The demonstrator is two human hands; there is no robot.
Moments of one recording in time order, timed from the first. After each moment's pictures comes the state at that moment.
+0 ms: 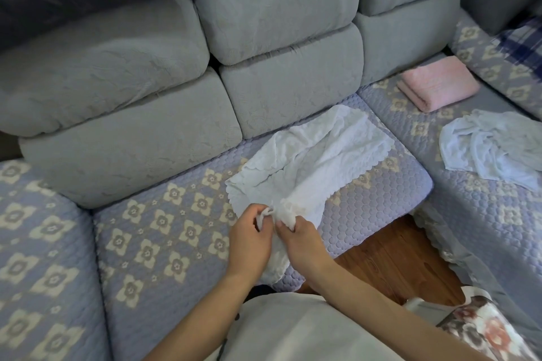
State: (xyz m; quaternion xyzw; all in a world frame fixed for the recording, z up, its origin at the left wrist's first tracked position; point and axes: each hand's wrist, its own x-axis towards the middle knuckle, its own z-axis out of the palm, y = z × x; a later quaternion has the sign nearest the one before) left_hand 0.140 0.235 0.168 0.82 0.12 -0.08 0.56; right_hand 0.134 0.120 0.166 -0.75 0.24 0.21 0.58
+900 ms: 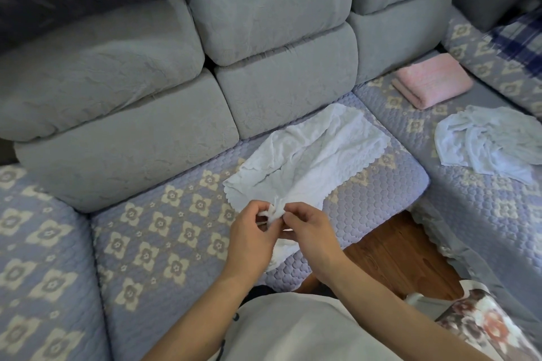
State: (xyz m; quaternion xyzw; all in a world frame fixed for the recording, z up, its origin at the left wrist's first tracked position) left_hand 0.137 0.233 0.192 0.79 0.10 -0.12 0.59; right_hand 0.131 0.106 0.190 -0.63 0.23 0.15 0.72
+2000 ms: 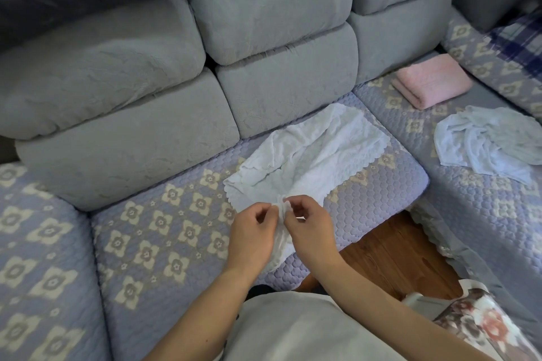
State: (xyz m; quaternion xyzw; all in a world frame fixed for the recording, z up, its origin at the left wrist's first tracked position) left_hand 0.138 0.230 0.204 0.79 0.13 -0.14 0.58; right_hand 0.129 0.113 0.181 -0.77 0.20 0.03 0.61
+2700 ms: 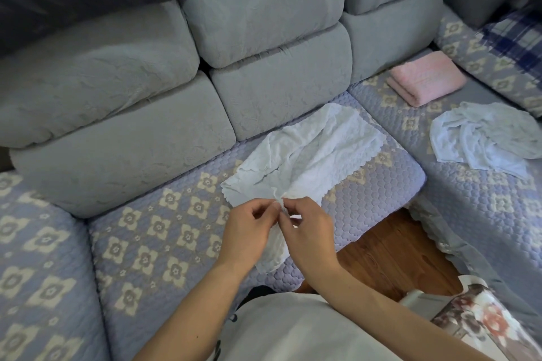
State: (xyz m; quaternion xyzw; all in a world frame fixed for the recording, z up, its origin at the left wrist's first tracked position) left_hand 0.149 0.234 0.215 0.76 0.08 -0.18 0.62; right_hand 0.123 0.114 0.183 -0.87 0.12 -0.06 0.47
